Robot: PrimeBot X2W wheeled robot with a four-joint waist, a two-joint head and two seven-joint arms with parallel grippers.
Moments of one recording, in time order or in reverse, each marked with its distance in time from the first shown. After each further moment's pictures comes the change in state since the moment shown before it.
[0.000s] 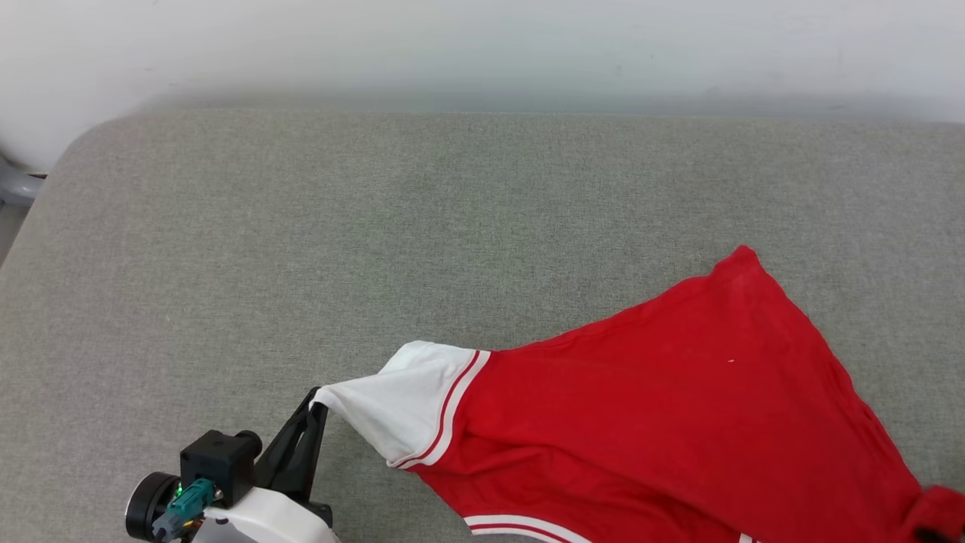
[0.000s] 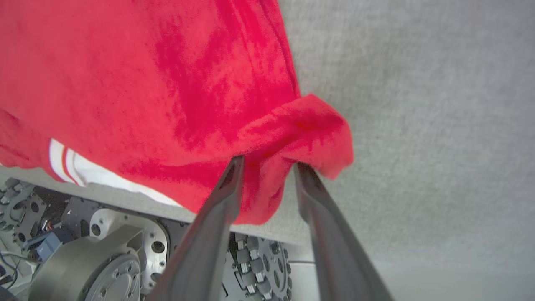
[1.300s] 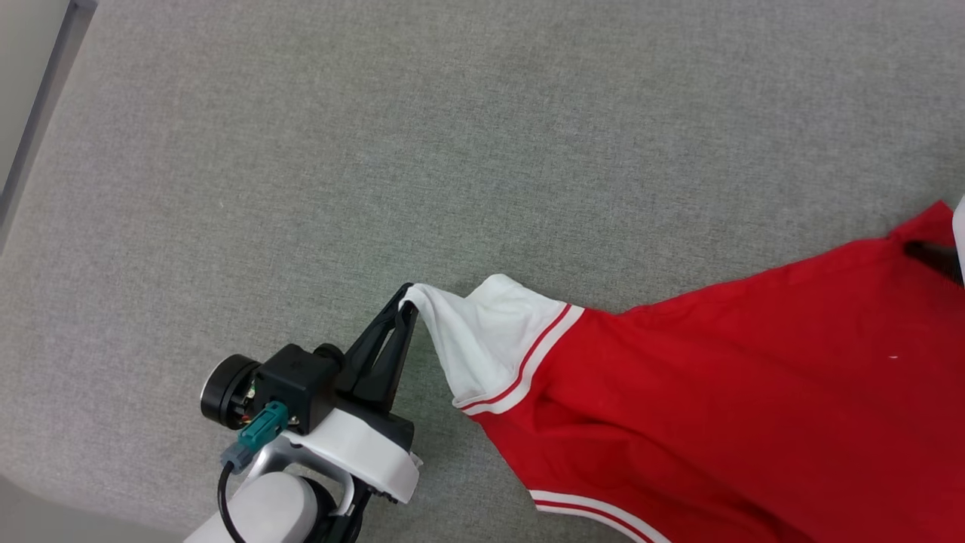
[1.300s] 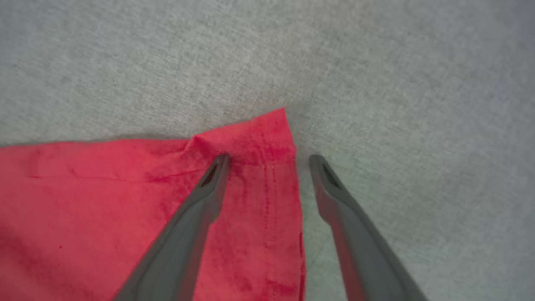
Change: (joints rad) left arm -0.237 -0.101 -0.083 -0.039 0.100 -0.045 0.008; right arm -0.871 0.057 0.213 0.214 -0.204 0.000 0.350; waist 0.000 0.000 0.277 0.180
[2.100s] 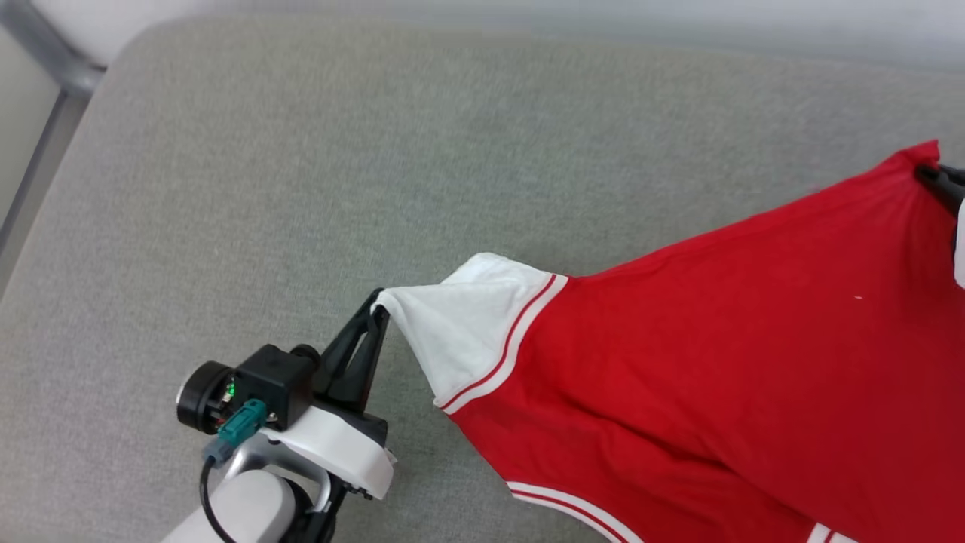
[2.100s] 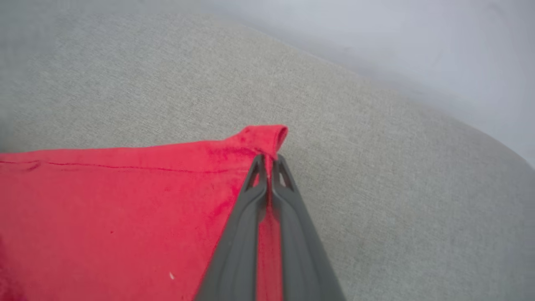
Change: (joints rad) left arm 0.006 0.015 0.018 0.061 -0.012 -0.006 -0.017; right arm -0.003 -0.042 0.098 0.057 0.057 0.000 -0.472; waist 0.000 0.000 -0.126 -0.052
